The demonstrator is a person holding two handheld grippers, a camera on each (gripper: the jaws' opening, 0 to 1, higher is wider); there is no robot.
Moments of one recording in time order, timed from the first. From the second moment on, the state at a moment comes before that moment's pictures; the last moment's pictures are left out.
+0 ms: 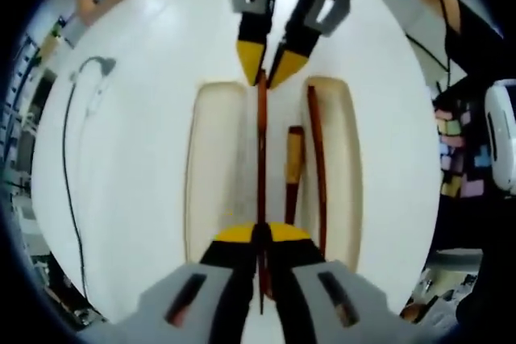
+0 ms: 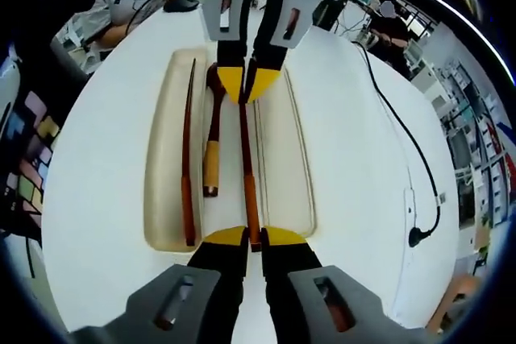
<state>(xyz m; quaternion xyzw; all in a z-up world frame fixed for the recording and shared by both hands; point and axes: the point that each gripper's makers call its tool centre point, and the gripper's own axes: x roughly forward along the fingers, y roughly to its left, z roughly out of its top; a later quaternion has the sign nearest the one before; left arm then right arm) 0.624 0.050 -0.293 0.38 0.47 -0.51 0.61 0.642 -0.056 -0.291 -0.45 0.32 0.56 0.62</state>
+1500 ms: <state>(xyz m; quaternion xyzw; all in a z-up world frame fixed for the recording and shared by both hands) 0.559 0.045 -0.303 0.34 0.50 -0.55 0.58 0.576 -0.057 -0.298 -0.37 0.34 0.60 0.62</state>
